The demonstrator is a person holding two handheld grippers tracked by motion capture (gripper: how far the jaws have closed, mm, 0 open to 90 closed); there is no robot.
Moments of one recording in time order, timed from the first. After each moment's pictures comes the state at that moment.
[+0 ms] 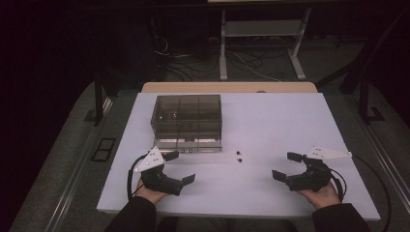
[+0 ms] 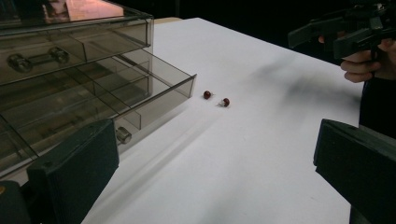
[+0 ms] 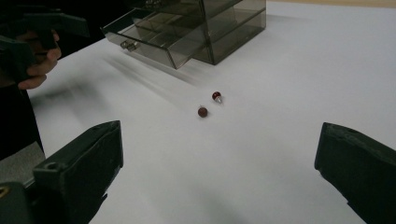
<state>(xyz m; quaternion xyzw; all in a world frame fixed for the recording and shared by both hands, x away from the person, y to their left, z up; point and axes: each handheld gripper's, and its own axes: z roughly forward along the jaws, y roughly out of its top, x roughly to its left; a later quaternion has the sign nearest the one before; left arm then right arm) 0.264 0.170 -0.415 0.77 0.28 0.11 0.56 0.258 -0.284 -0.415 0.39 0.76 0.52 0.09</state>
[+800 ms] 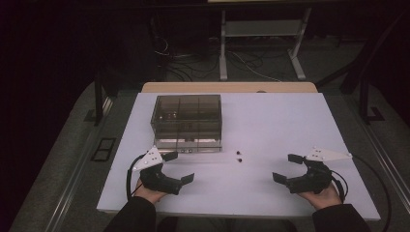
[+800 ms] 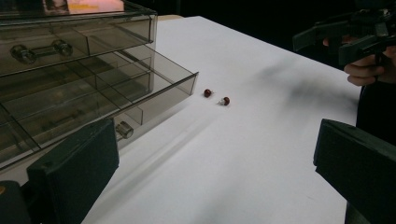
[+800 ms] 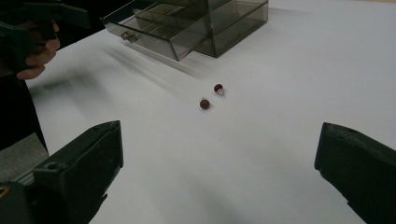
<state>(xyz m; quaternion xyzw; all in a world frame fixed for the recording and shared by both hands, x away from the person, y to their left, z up) 0.265 0.173 -0.415 0.77 0.29 0.10 0.56 0.253 -0.283 -0.413 0.39 0.77 0.51 0.09</state>
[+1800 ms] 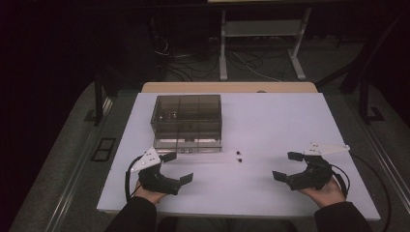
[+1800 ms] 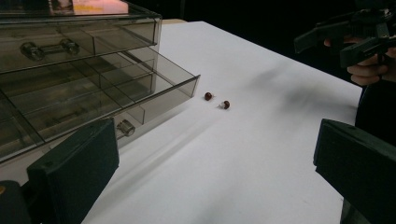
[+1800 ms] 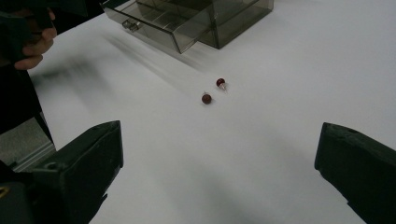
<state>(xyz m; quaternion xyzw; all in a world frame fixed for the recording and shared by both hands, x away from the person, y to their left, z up) 0.262 0.176 -0.415 0.75 0.31 0.09 0.57 0.260 -0.280 -0.397 0.38 0.79 0.47 0.08</state>
